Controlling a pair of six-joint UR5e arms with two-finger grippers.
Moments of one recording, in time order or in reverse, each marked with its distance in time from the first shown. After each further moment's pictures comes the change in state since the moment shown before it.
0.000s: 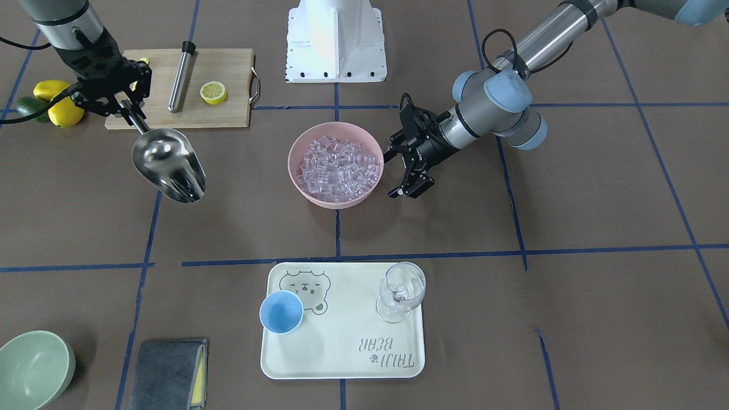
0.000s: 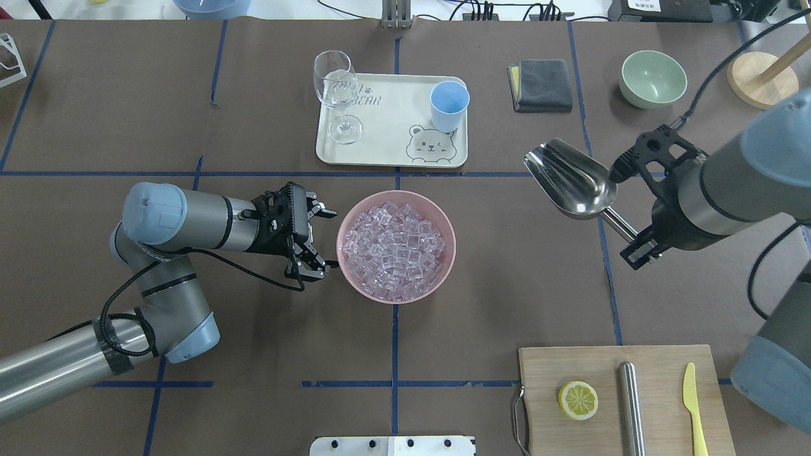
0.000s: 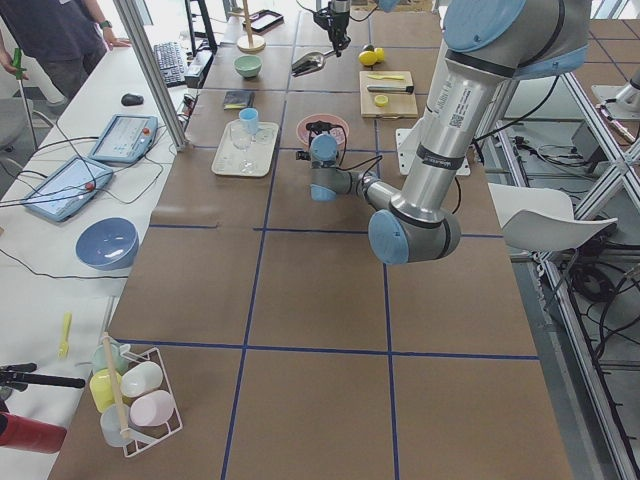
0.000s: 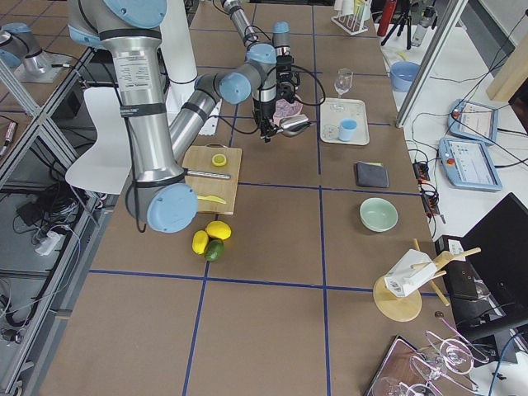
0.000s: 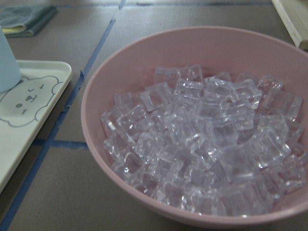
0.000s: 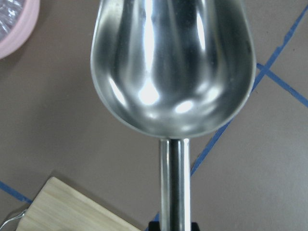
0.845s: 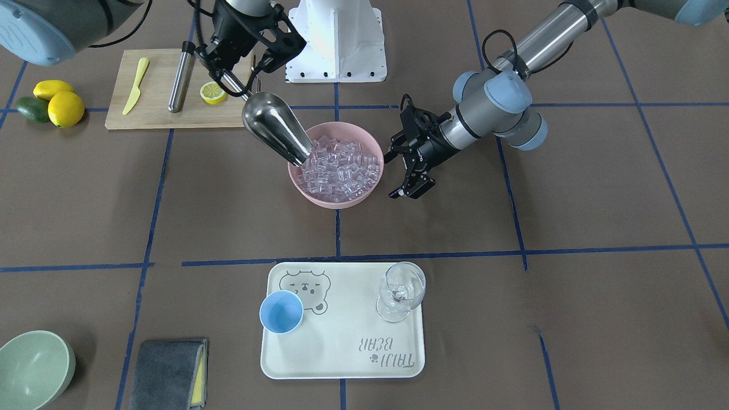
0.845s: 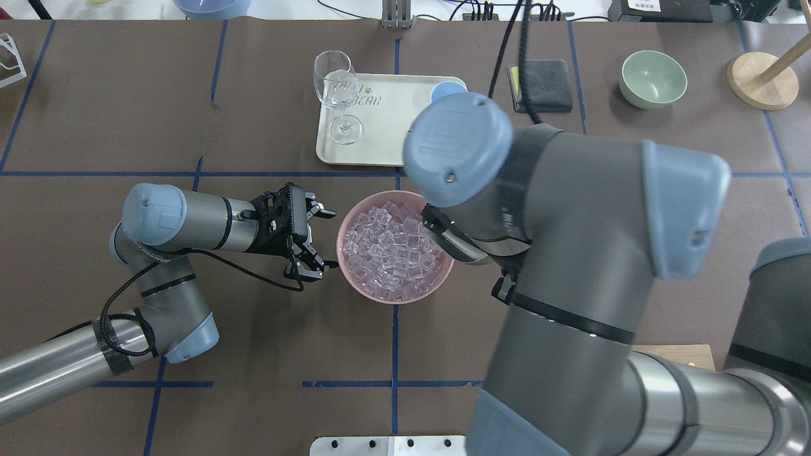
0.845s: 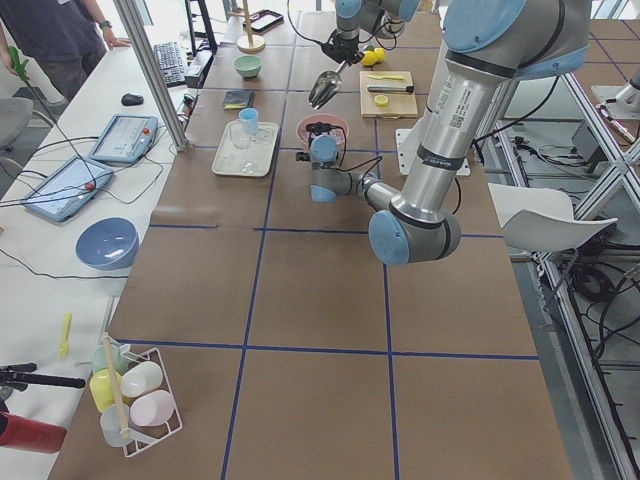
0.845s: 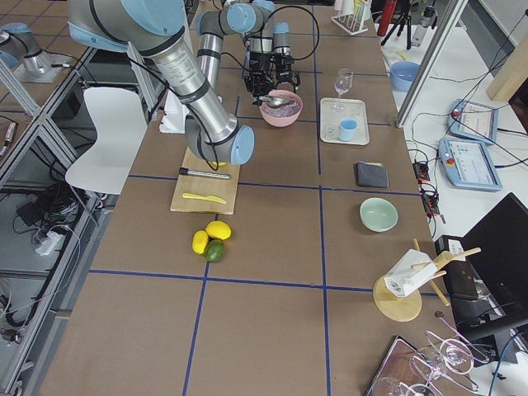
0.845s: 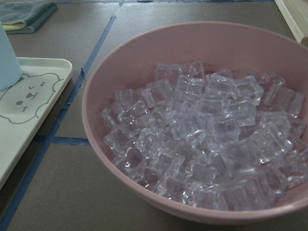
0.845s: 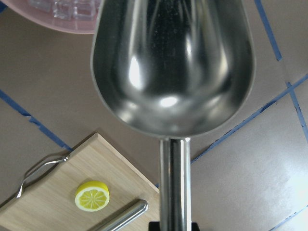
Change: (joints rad) left arm 0.000 0.001 0.005 0.000 0.002 0.000; right arm -0.234 0.588 -0.286 -0.637 -0.221 -0.214
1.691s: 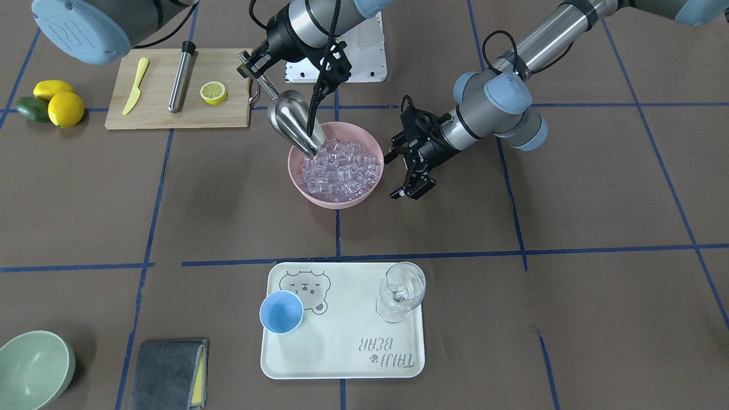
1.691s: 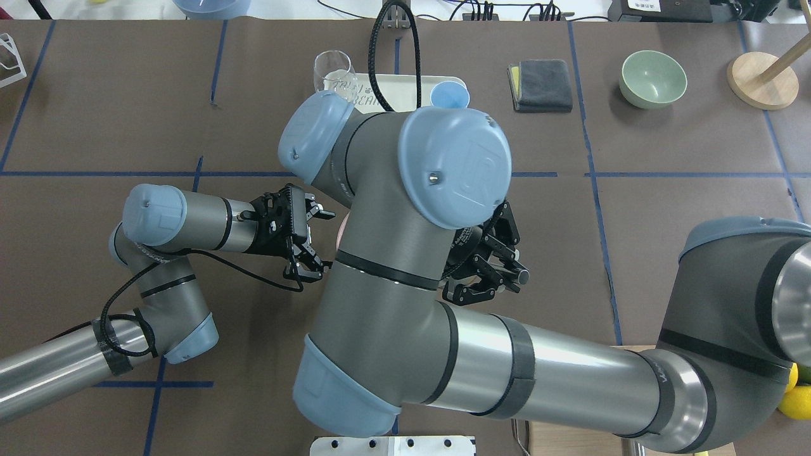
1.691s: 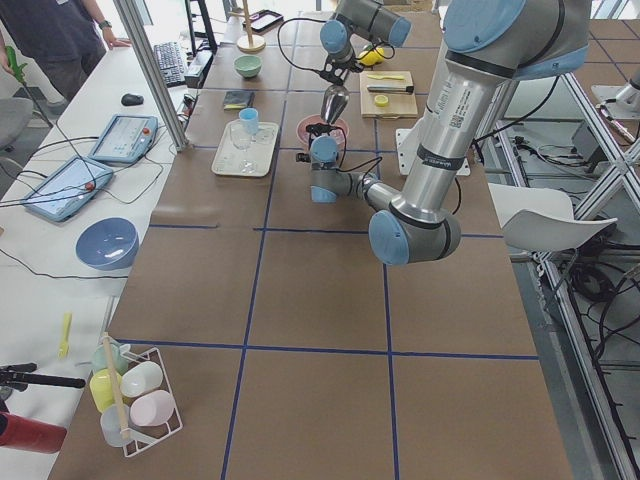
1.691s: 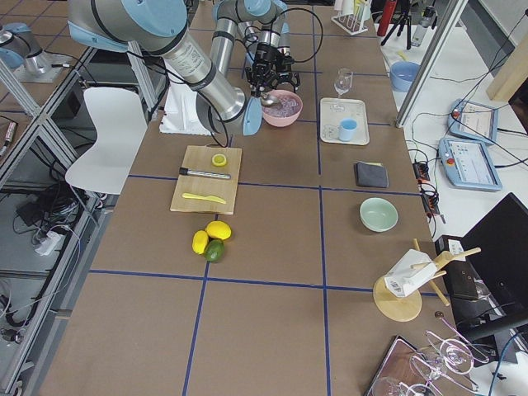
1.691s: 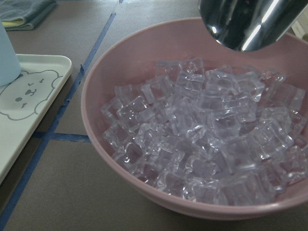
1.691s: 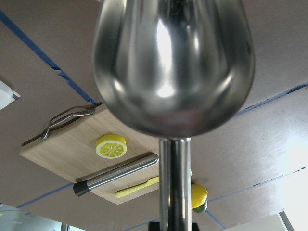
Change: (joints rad) left arm 0.001 0.001 0.003 0.000 0.000 0.000; right arm -0.013 0.207 -0.354 -0.156 0.042 -0.181
